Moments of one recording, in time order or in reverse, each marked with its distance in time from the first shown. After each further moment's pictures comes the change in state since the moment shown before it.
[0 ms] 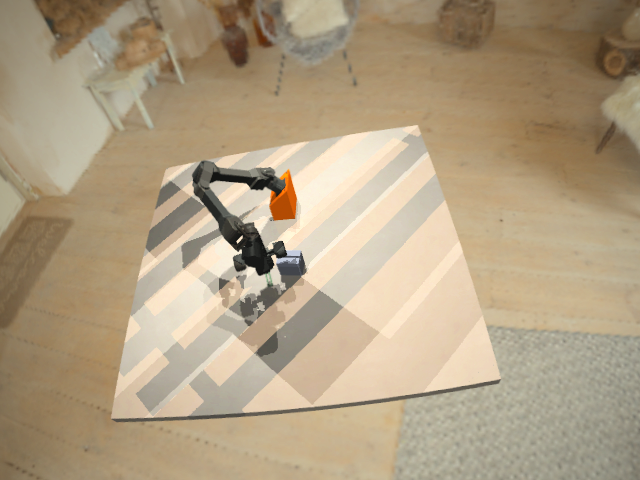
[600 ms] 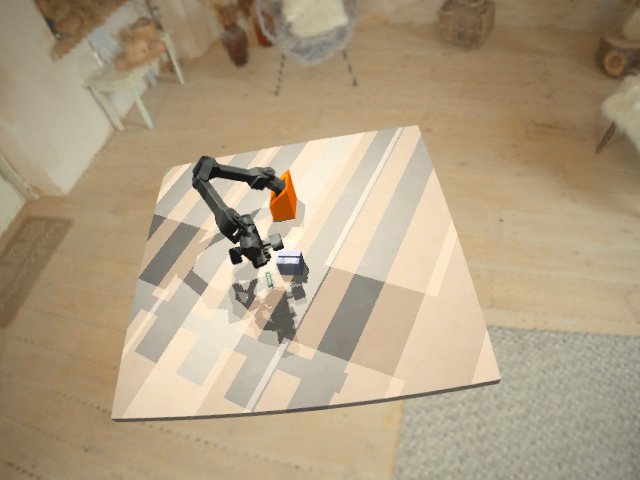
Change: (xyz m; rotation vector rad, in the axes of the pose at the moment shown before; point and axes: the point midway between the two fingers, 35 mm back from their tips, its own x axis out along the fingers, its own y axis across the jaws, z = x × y) arm -0.039 -0.001 -0.003 -0.010 -0.004 -0.003
